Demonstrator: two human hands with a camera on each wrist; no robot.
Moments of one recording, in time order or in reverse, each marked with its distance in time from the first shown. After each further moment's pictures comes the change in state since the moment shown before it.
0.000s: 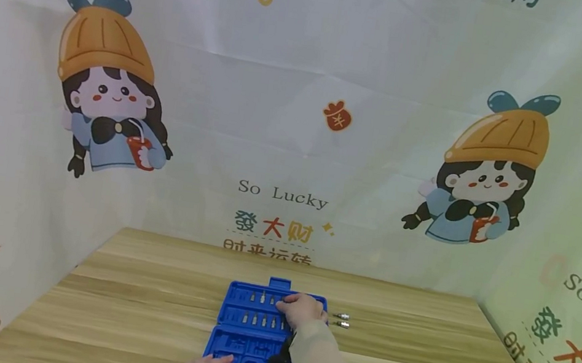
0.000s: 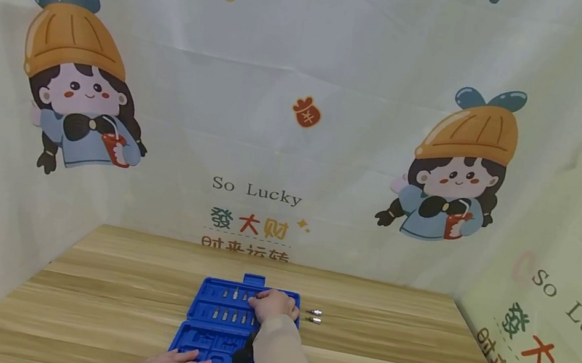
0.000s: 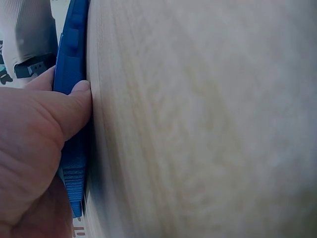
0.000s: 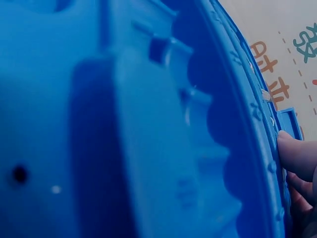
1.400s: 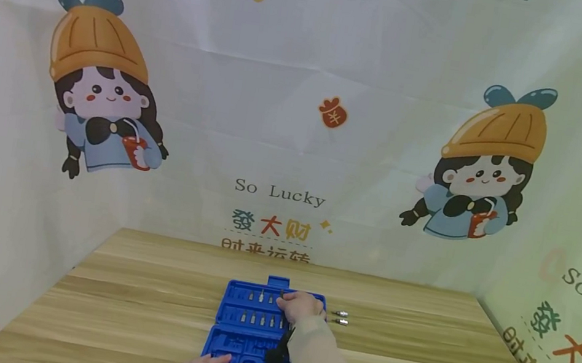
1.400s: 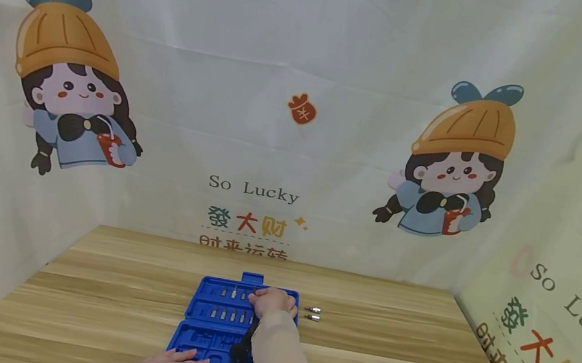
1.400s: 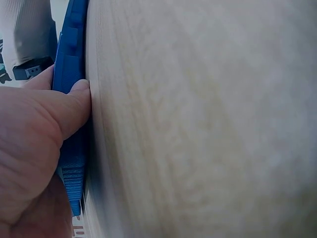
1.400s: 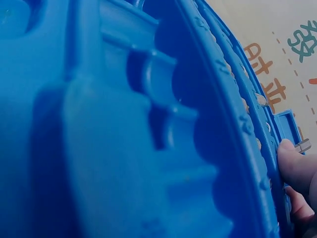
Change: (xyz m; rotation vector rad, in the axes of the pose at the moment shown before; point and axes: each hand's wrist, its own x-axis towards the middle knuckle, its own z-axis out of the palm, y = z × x) left_hand 0.001 -0.003 0.002 0.046 0.044 0.028; right_hand -0.002 -0.006 -0.005 0.076 -0.008 0.093
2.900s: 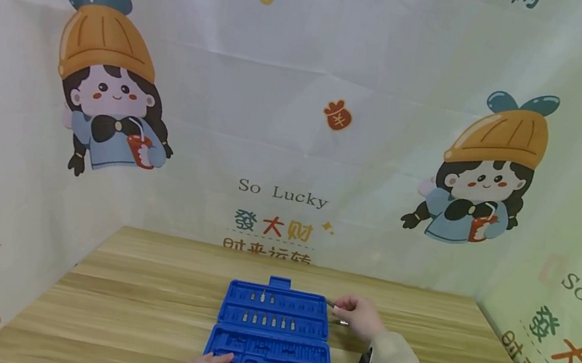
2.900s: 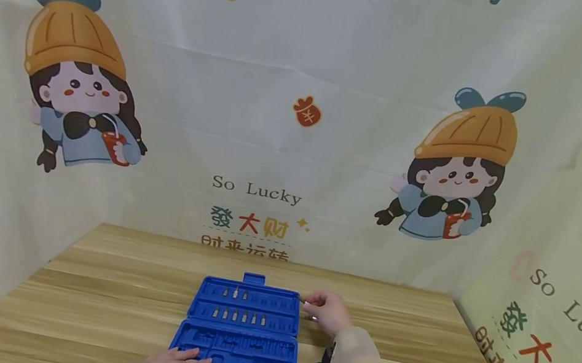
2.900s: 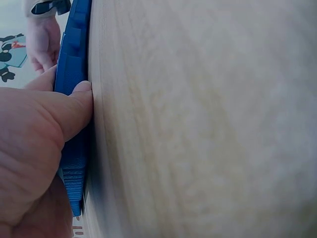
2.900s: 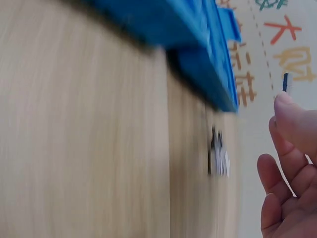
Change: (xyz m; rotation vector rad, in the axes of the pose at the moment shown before) left_hand -0.005 -0.002 -0.001 -0.038 -0.011 0.069; right_hand 0.005 0.069 -0.101 0.154 -0.132 -0.295
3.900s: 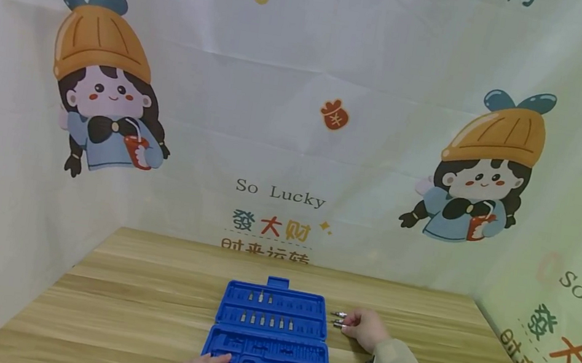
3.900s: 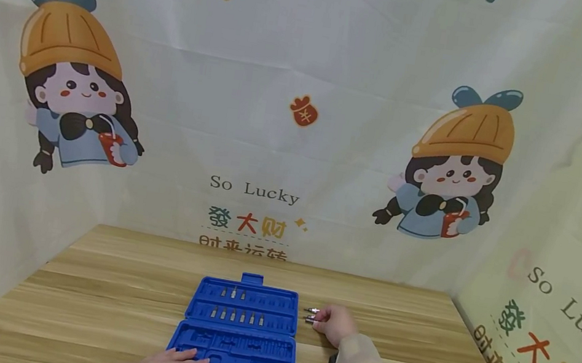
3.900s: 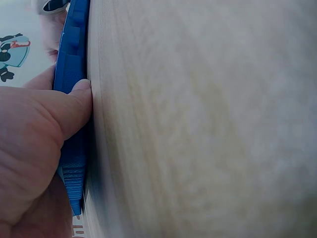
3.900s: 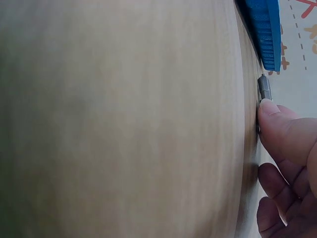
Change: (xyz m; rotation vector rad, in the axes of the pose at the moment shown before) left_hand -0.003 0.005 -0.003 -0.009 0.016 0.001; right_hand -0.010 0.027 -0.010 -0.242 0.022 -0.034
